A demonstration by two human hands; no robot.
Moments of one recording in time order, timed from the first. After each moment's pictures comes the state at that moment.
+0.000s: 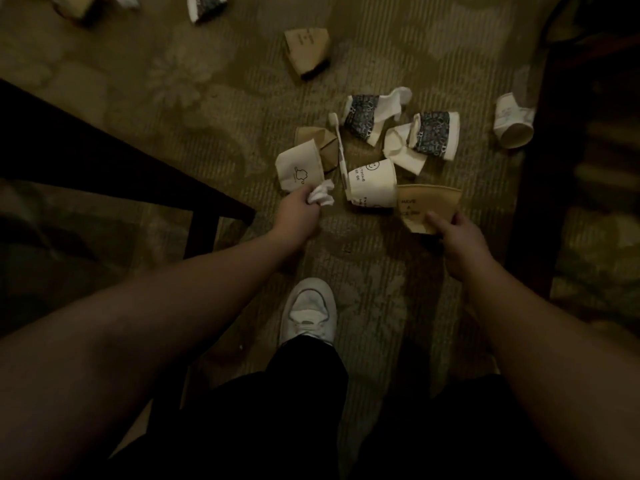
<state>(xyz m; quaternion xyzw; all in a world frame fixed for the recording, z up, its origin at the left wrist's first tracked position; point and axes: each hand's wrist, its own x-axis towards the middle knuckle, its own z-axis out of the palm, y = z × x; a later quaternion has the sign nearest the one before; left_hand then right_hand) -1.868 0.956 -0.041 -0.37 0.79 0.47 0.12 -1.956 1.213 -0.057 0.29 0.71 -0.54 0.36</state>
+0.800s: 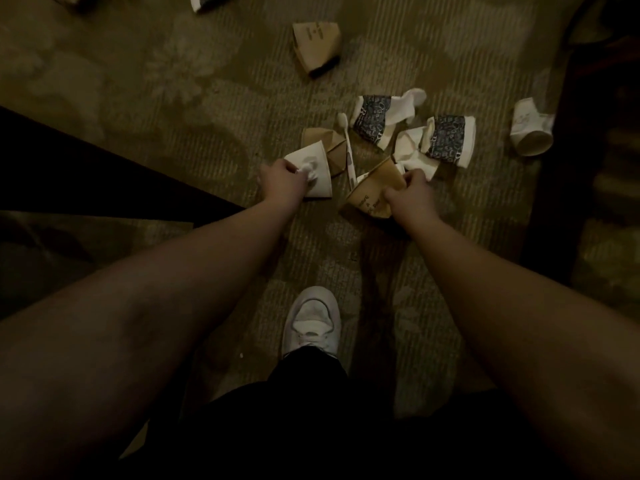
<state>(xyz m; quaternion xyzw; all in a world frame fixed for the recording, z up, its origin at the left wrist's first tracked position) -1.916 0.903 -0.062 -0.51 0.76 0.40 0.08 -1.992 1.105 -0.069 0.08 0.87 -0.36 0.32</state>
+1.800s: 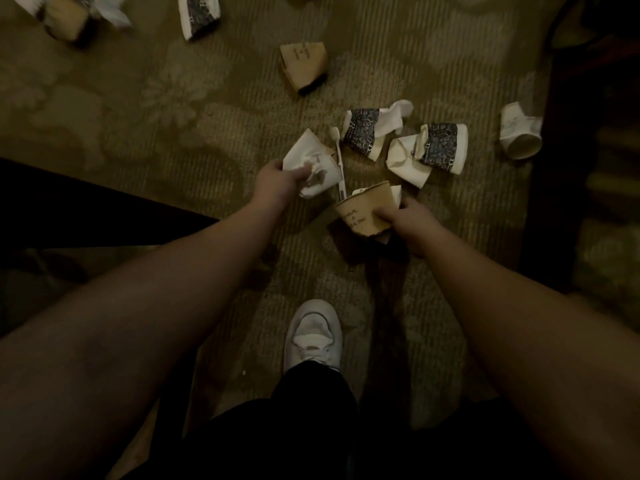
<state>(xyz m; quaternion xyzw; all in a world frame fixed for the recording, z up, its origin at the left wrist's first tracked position) -1.934 0.900 -0.034 -0.51 0.61 0.60 0.07 -1.991 1.124 -0.077 0.19 0.75 -0.44 0.45</state>
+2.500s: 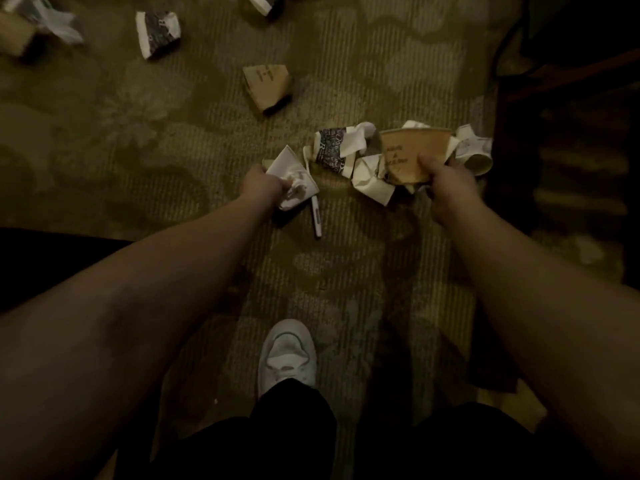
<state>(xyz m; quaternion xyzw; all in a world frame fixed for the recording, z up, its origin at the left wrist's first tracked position) -1.983 0.910 -0.041 -0.52 0.68 0.50 0.13 -2.077 1.167 -0.009 0.30 0.68 -0.62 0.25</state>
